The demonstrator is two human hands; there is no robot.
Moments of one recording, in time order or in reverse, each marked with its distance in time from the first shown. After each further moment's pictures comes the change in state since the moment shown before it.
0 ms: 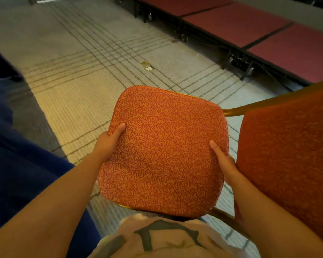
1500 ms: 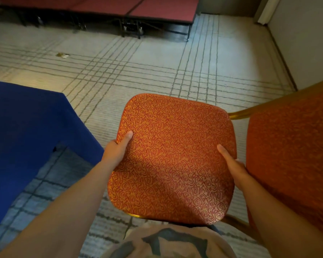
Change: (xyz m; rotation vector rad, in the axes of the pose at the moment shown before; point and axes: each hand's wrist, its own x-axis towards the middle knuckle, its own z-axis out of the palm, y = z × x) left_hand -0.824 -0.437 -0.232 0.243 -0.523 0.189; right_hand -0.914 0.712 -0.206 0.380 0.544 0.079
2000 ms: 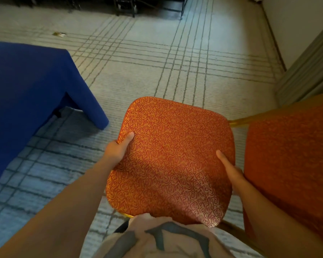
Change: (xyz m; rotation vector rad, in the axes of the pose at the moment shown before) left_hand -0.299 -0.167 0.004 0.050 -0.034 -0.085; right_hand -0.224 0.237 -0.172 0.034 0.003 0.137
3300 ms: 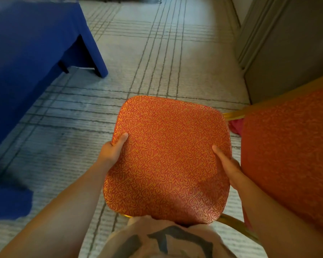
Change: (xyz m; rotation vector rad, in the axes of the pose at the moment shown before) left_hand -0.713 -0.490 -0.104 0.033 0.019 0.089; right_hand -0.578 0.582 -0.335 0.013 0.017 -0.020
